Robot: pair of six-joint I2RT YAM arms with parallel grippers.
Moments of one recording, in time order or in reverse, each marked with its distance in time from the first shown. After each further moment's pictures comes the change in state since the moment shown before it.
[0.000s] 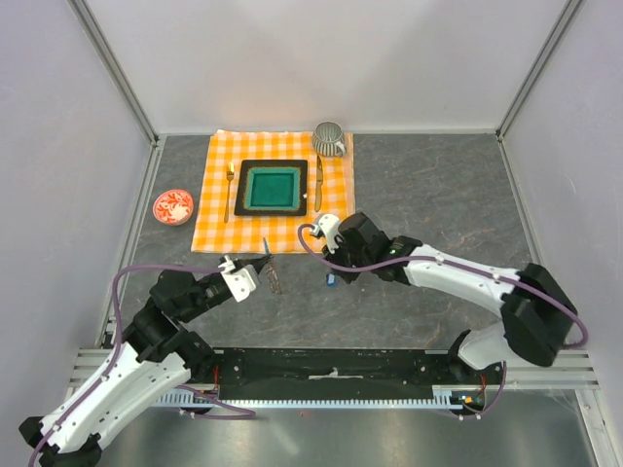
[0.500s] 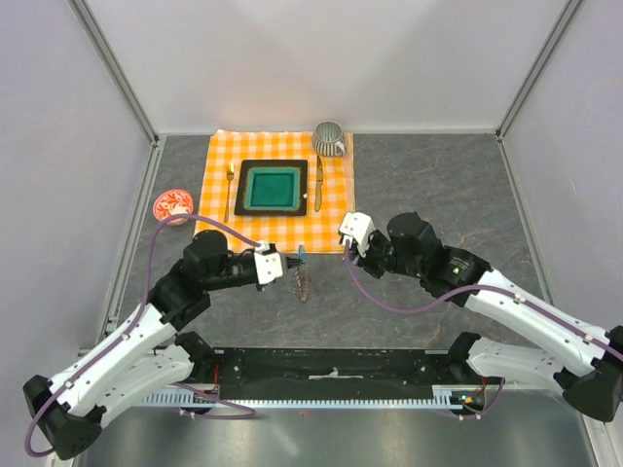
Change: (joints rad) left arm 0.002 0.324 0.141 -0.002 0.287 0.007; right arm 0.003 -0.455 -0.013 -0.084 -0.017 -0.281
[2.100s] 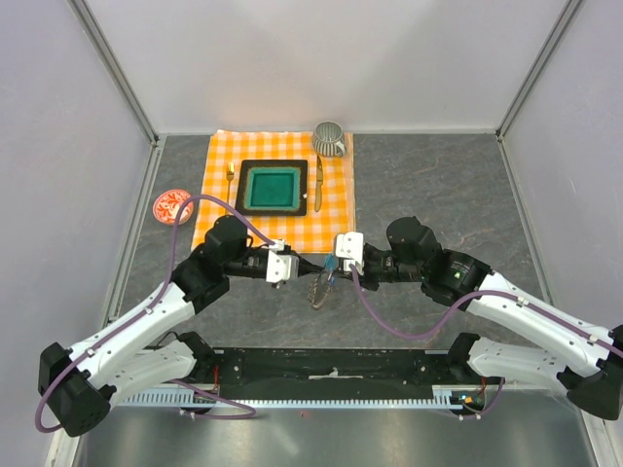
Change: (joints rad) left arm -0.011 0.231 0.065 0.152 0.330 0.059; right arm 0.053 -0.034 0.018 -0.008 -0.268 -0.129
